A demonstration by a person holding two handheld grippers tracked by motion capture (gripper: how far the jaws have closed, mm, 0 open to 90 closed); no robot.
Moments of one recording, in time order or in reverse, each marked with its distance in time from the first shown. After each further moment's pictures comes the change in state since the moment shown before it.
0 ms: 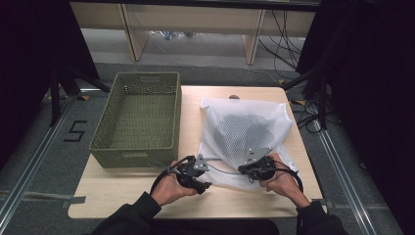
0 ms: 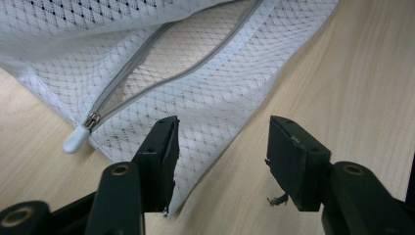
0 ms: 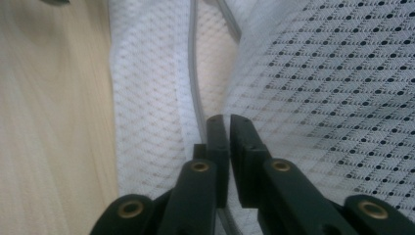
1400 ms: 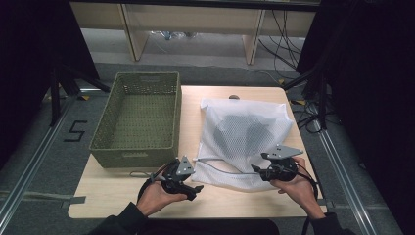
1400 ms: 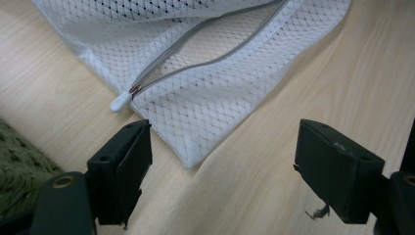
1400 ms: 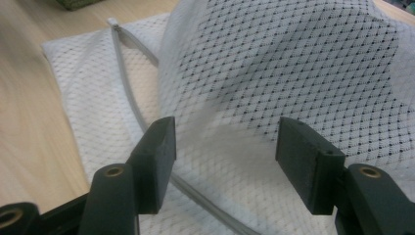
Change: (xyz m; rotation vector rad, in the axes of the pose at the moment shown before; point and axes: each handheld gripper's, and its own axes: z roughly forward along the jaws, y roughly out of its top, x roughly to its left) left arm -0.001 -0.030 -0.031 -0.104 0.092 -0.053; right arm -0.002 -0.026 -0.048 -0.167 -0.213 0.256
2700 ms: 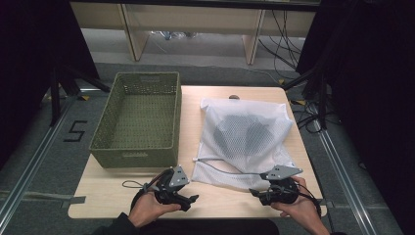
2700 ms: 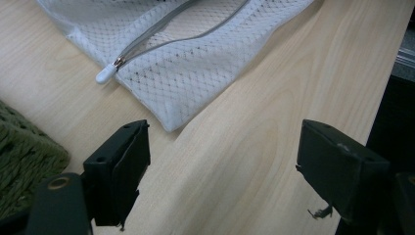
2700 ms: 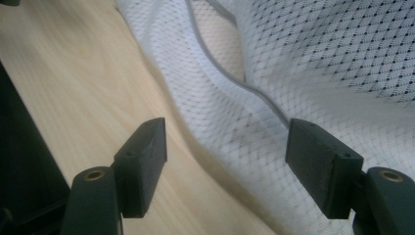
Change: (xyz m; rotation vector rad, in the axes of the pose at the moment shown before) left arm -0.015 -0.022 -0.013 -0.010 -0.015 -0.015; right arm 0.039 -0.030 -0.016 0.073 0.103 0.012
